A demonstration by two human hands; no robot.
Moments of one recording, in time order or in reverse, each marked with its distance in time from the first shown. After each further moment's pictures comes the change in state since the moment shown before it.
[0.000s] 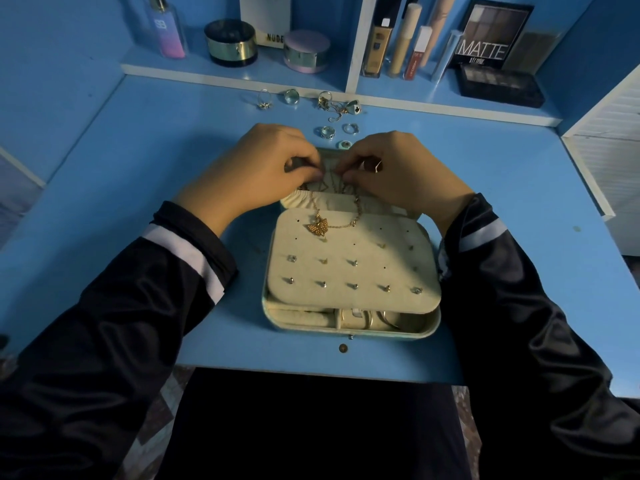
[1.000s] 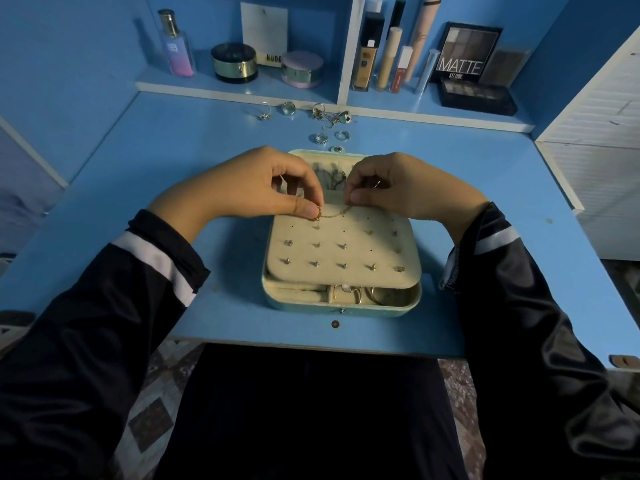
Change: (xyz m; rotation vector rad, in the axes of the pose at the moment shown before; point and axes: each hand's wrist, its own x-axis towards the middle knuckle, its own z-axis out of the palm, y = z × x) left_hand -0.032 0.041 -0.032 -0.420 -0.312 -0.102; right_hand -0.039 -0.005 -0.019 0.168 -0.206 -0.044
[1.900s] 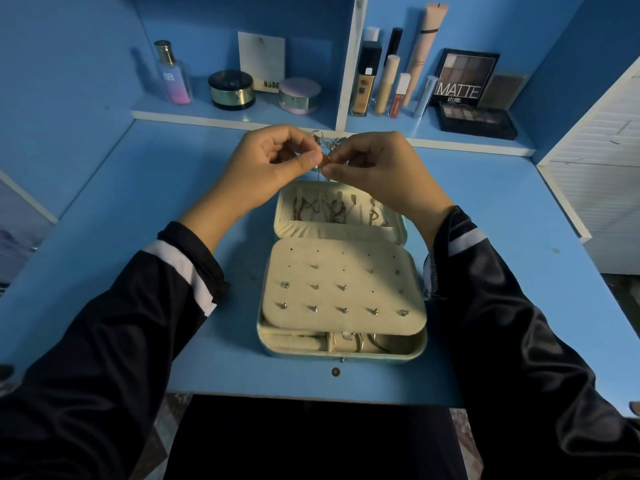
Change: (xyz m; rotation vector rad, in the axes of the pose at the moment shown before) left_hand 0.052 -0.021 -0.008 -0.287 0.480 0.067; right_hand 0.049 -0.006 -0.006 0.249 0.405 -0.037
